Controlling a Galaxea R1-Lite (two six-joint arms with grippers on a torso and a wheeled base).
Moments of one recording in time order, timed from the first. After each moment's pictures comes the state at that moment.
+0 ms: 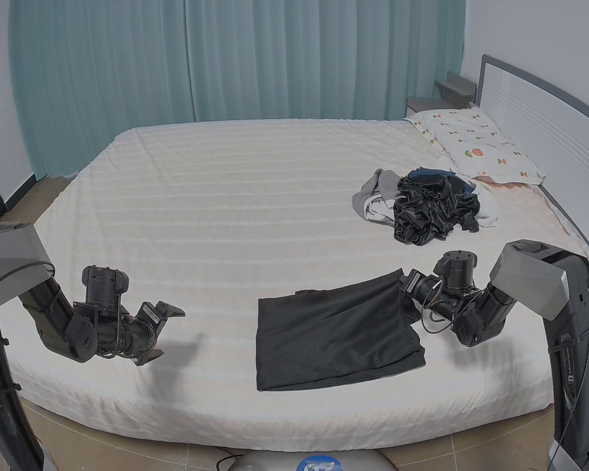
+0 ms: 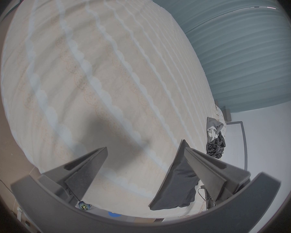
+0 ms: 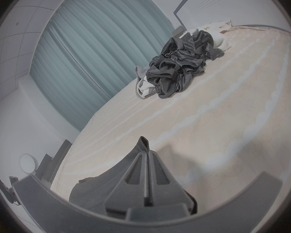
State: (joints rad) left arm -0.06 2.11 -0.64 -0.69 -0.25 -1.04; right arm 0.20 2.56 -1.13 -1.10 0.05 0.64
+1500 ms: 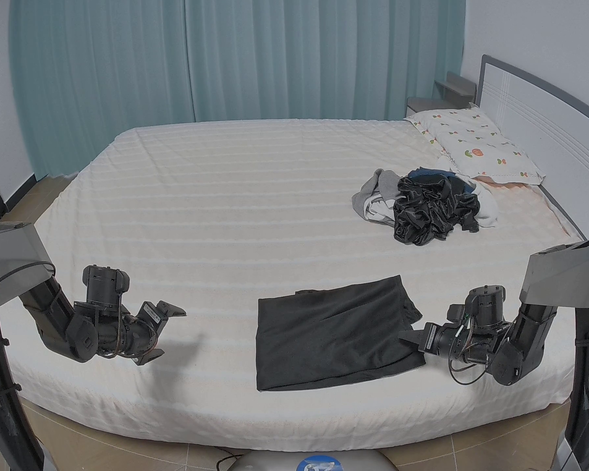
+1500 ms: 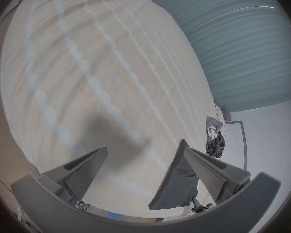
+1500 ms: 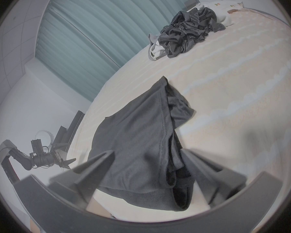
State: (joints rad) left arm -0.07 2.11 -0.64 -0.69 -0.25 -1.04; right arm 0.23 2.34 -0.55 -1.21 0.31 0.54
